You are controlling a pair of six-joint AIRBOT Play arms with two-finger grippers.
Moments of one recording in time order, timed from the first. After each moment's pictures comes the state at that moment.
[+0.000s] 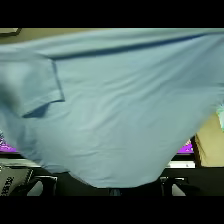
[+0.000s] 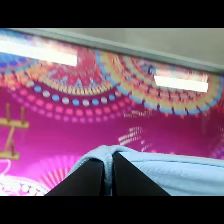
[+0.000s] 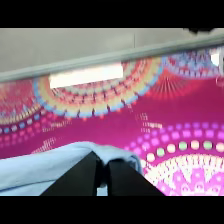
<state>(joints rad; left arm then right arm) 0.26 -0.92 1.65 1.18 -1.25 -1.54 -0.17 -1.12 2.02 -1.25 1.42 1.69</state>
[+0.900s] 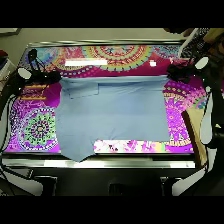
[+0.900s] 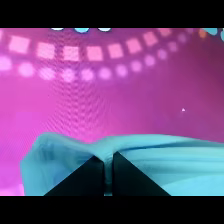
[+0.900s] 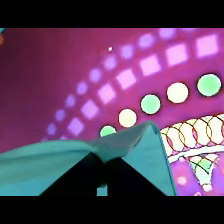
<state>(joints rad) 0.08 -1.79 1.66 1.13 -0.80 -1.40 -0.17 -1.88 1.91 -1.22 1.07 1.68</state>
